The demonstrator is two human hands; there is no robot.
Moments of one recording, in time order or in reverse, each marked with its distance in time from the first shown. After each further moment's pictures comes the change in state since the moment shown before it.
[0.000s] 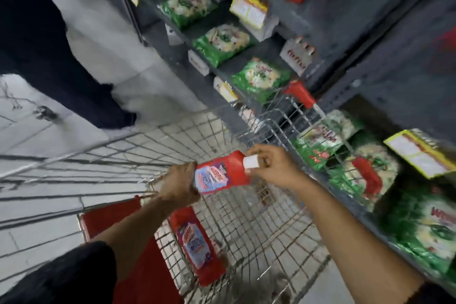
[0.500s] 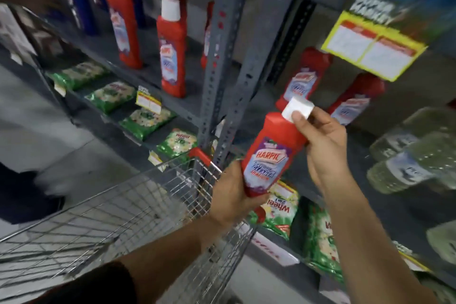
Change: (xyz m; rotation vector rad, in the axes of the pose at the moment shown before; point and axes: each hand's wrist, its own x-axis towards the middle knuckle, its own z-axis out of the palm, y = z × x) left_hand -0.007 0.359 -0.097 -0.596 0.375 0.526; right_hand -0.187 -0.106 -0.270 0.674 0.782 -0.520
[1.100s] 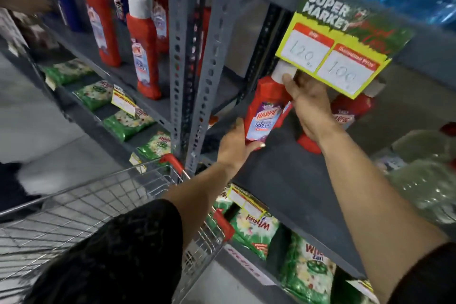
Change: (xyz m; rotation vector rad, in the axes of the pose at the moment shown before) left_hand 0.166 0.019 0.084 0.025 0.169 -0.094; right_hand 0.150 0.005 -0.043 -0.239 -0.181 -0.021
